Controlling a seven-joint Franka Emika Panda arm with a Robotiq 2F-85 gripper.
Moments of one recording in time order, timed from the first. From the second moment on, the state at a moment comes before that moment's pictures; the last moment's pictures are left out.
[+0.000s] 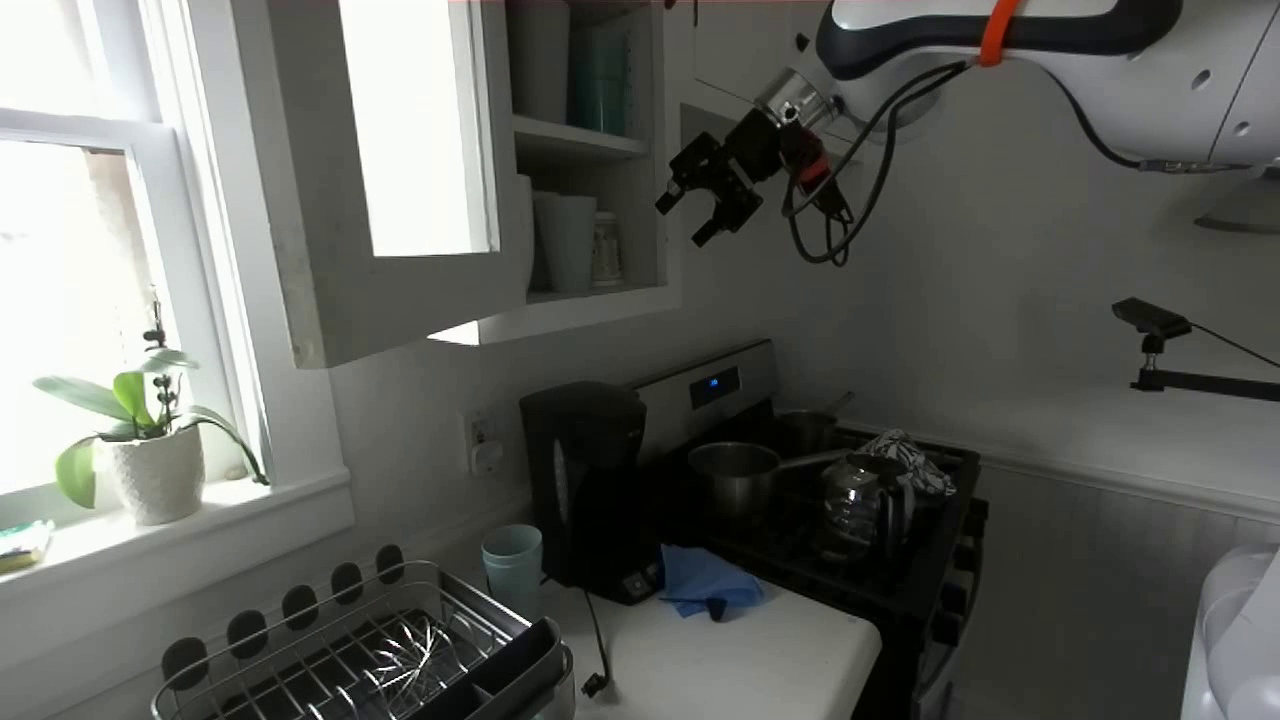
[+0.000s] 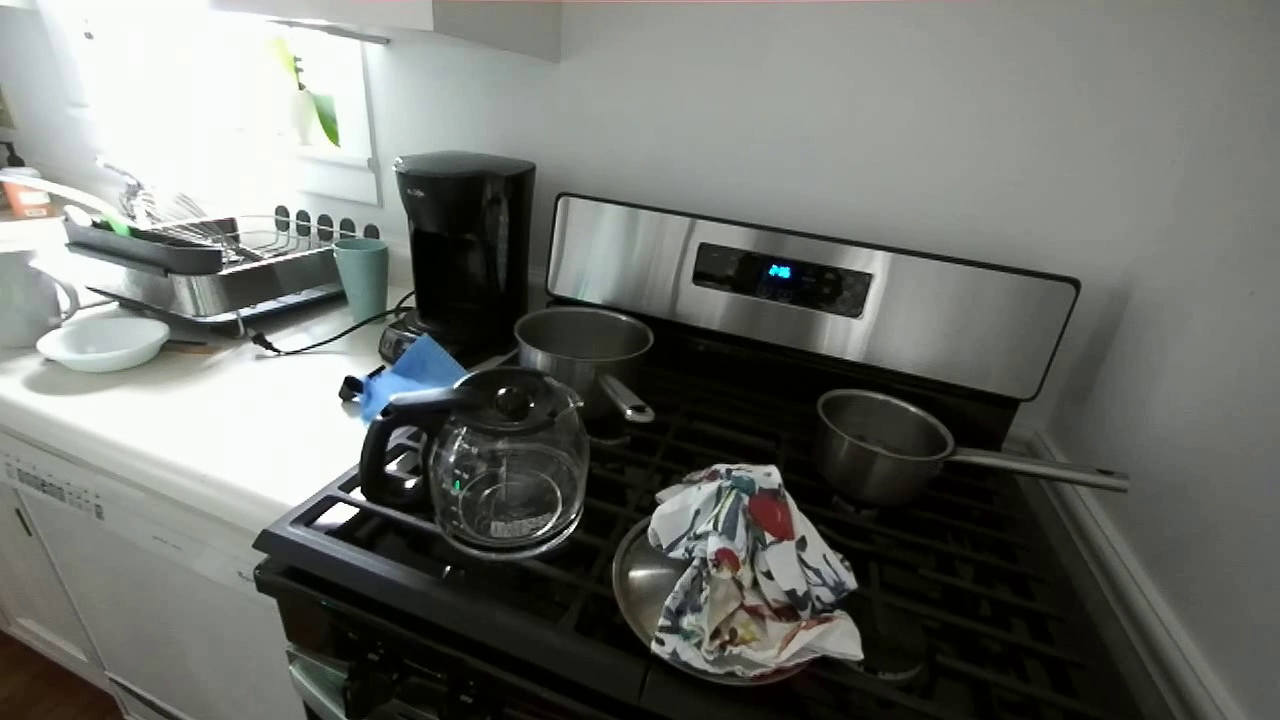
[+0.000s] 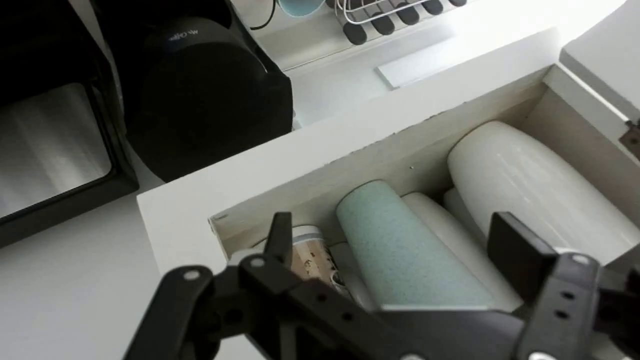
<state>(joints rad) 0.05 -0.28 -0.04 -1.64 0.46 2.04 0.00</state>
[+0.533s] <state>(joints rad) 0.05 -0.16 -0.04 -1.50 0.59 2.05 0.14</state>
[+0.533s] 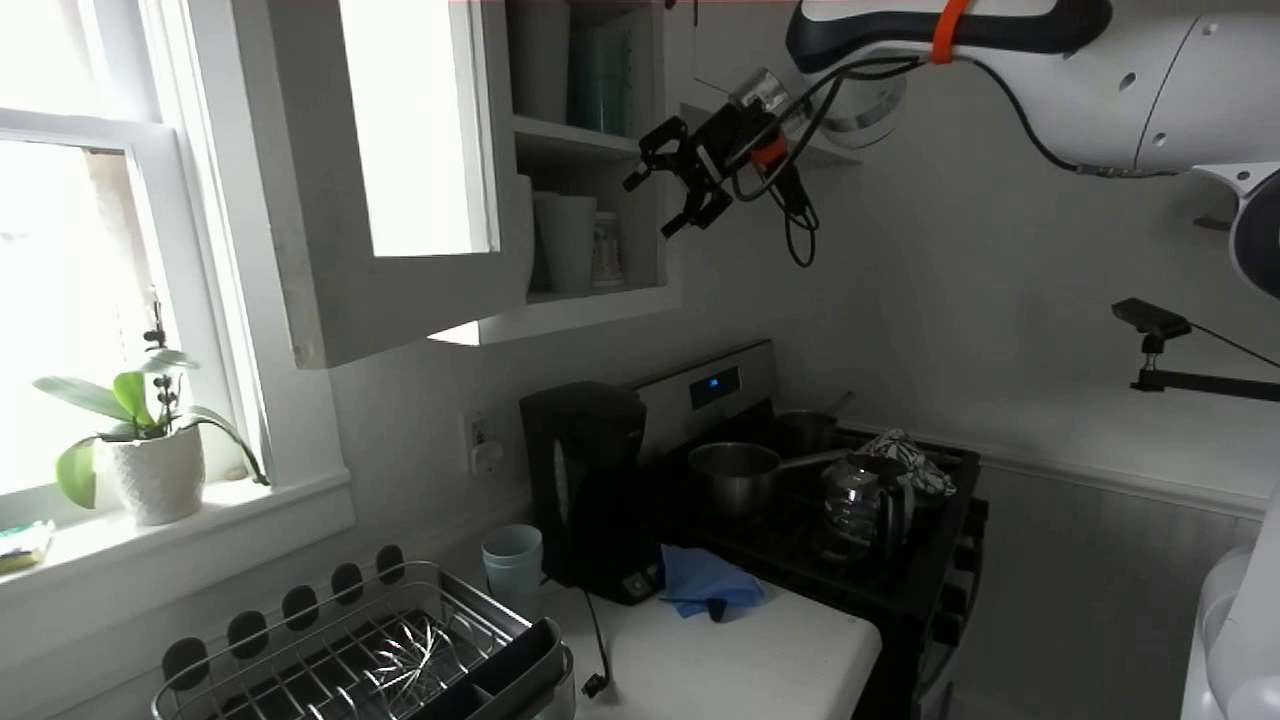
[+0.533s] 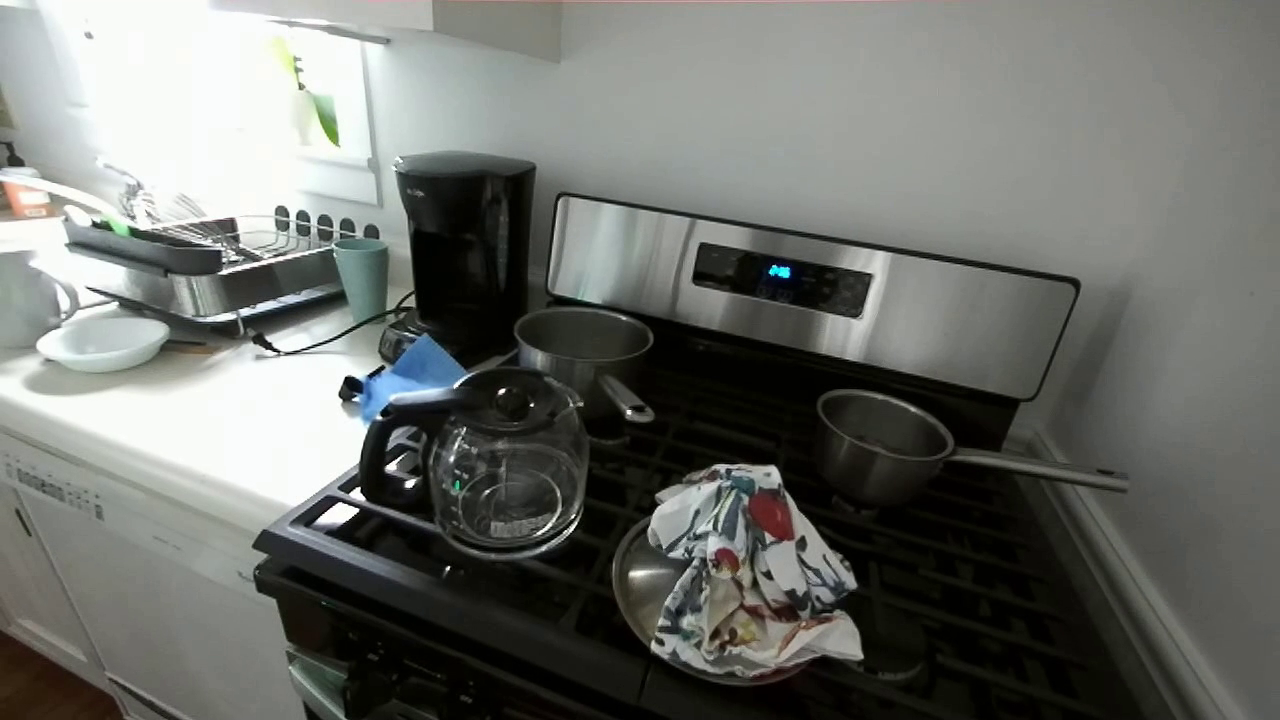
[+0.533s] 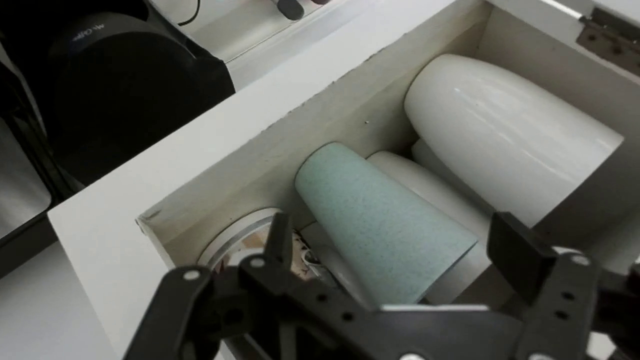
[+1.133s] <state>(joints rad) 0.05 -0.04 -0.03 -1.36 0.60 2.05 0.32</state>
